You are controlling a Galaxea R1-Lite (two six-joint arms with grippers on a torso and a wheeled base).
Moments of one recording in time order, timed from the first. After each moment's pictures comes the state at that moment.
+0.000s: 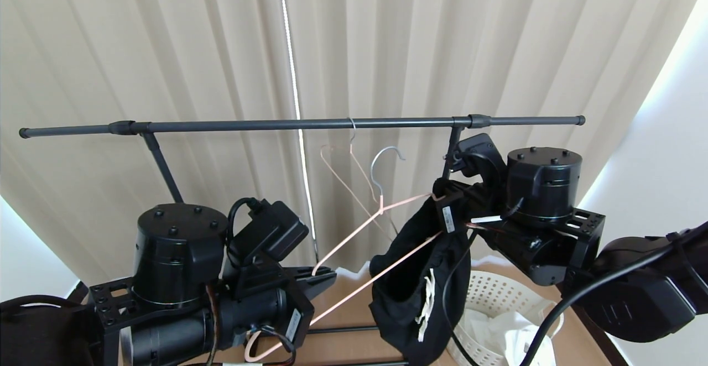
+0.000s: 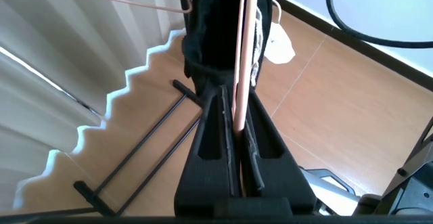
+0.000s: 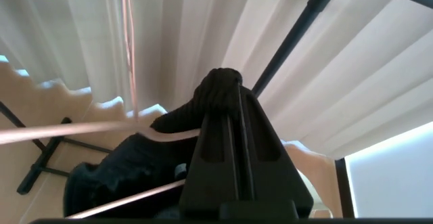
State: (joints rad) left arm -0.70 1.61 -0.54 -0.64 -0.12 0.10; right arm 0.63 1.83 -0.81 -0.77 -0.46 -0.11
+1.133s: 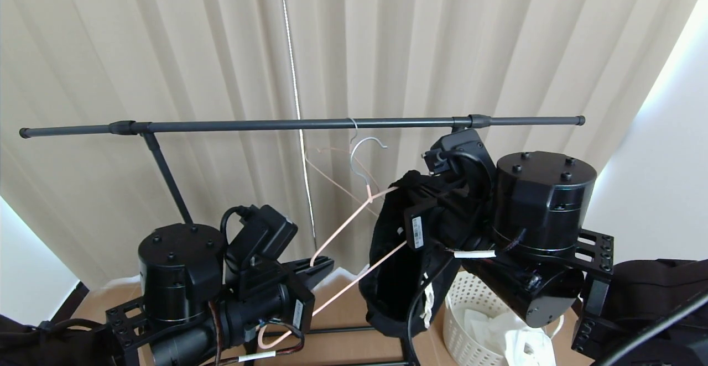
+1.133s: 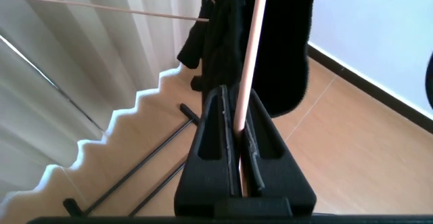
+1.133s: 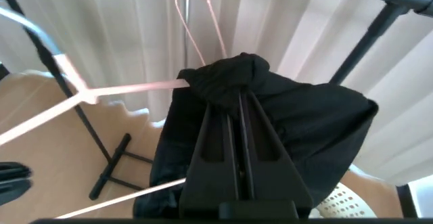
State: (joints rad) left arm -0.67 1.73 -0.40 -1.03 -0.07 0.03; right arm 0.85 1.78 -0.83 -0.77 -0.53 0.02
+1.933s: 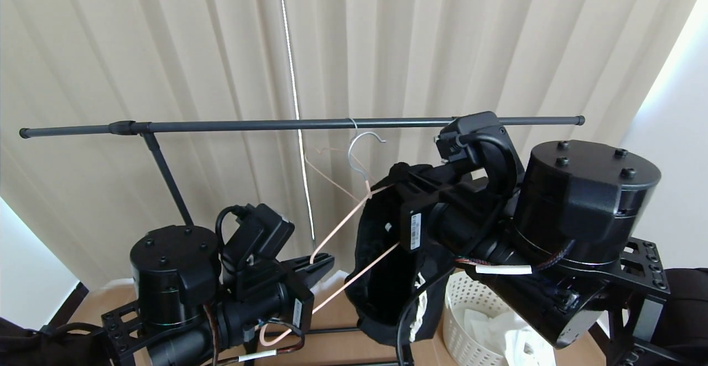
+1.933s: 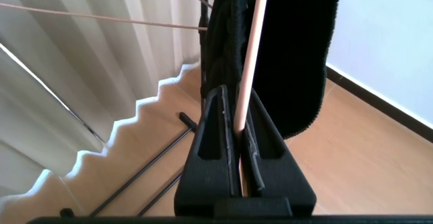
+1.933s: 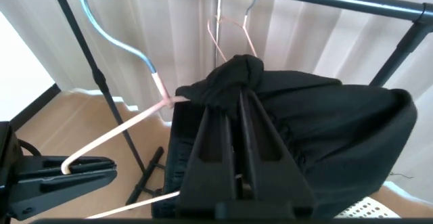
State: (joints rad) left arm -0.67 1.74 -0.39 -1.09 -0.07 0.02; right arm 0.93 1.72 -0.84 -0.77 -0.52 0.06
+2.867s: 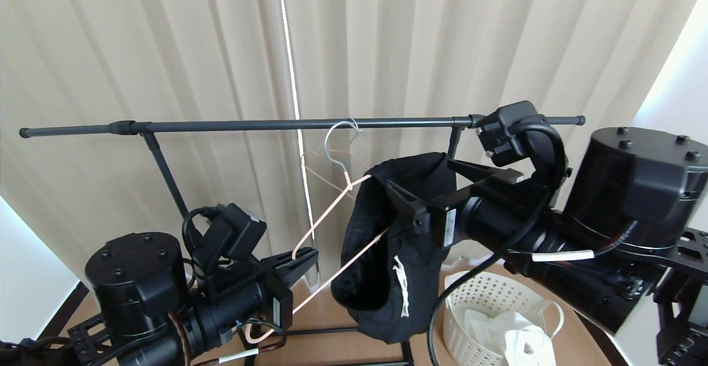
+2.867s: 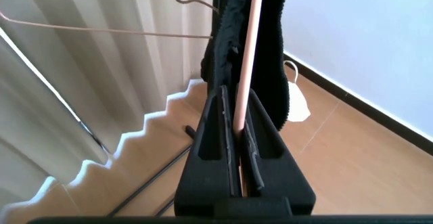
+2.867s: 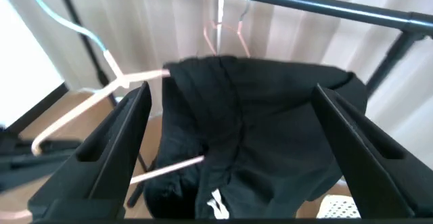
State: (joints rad) left arm -0.62 1.72 -0.29 -1.25 -0.11 0.03; right arm 0.84 1.62 -0.77 -0.74 -0.35 0.04
